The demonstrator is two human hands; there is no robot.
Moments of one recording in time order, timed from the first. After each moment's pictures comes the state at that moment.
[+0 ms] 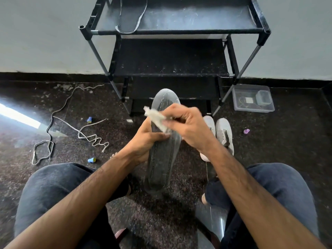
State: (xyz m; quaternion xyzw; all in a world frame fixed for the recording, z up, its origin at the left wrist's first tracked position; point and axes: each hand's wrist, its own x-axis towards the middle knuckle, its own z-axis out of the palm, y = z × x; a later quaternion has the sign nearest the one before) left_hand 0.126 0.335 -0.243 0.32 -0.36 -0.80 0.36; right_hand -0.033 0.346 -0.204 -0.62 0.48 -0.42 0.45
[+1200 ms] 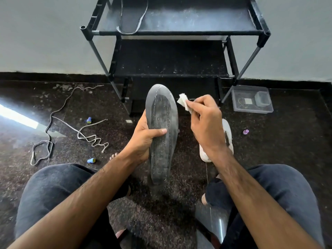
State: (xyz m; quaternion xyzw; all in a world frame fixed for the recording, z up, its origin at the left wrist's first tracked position) left_hand 0.130 0.331 -0.246 0.36 -0.38 -0.75 0.41; right_hand -0.054 0.344 -0.229 -0.65 0.66 -0.37 0.06
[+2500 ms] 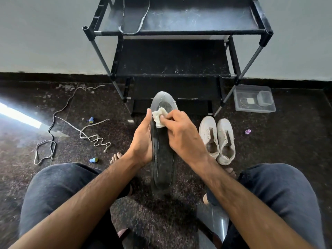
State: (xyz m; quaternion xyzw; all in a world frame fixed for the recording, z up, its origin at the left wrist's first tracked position) left_hand 0.128 0.334 -0.245 0.37 -0.19 -0.83 0.38; right_hand -0.005 0.360 -0.238 -0.76 0.57 -0.30 0.11
